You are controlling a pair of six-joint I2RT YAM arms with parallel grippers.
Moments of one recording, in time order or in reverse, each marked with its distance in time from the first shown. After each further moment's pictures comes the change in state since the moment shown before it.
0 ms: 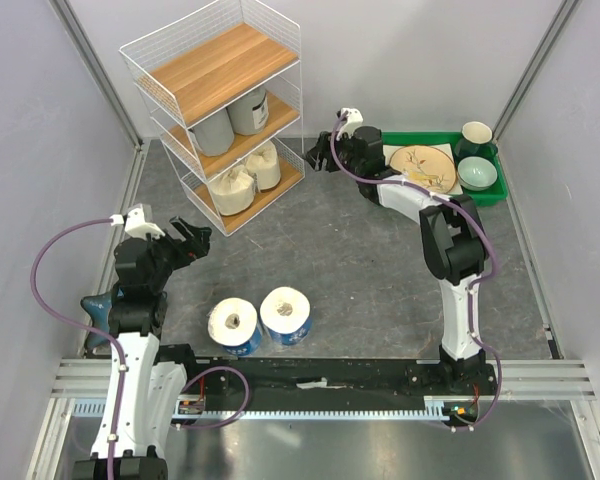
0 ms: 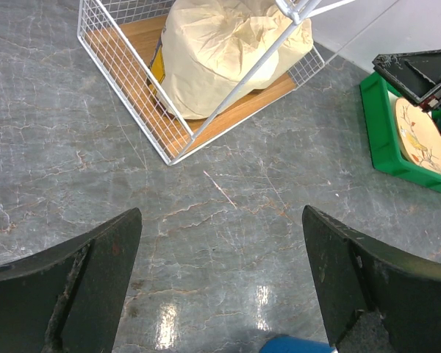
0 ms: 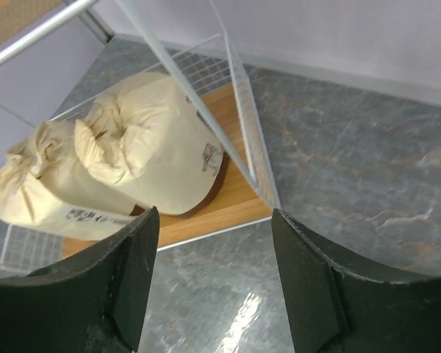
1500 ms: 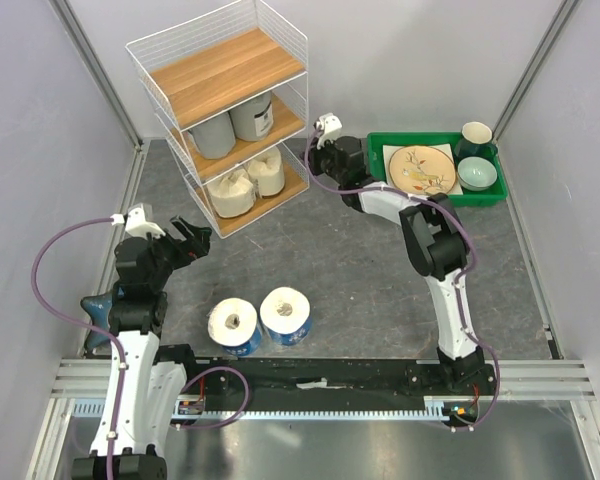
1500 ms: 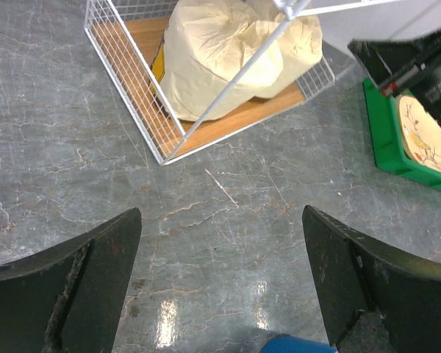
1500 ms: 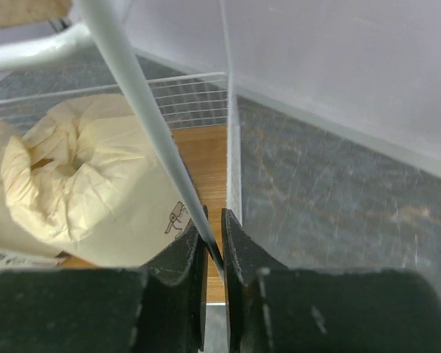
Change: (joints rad) left arm 0.000 0.013 0.000 0.007 0.000 0.000; right arm 0.073 0.149 0.097 0.141 0.147 -0.251
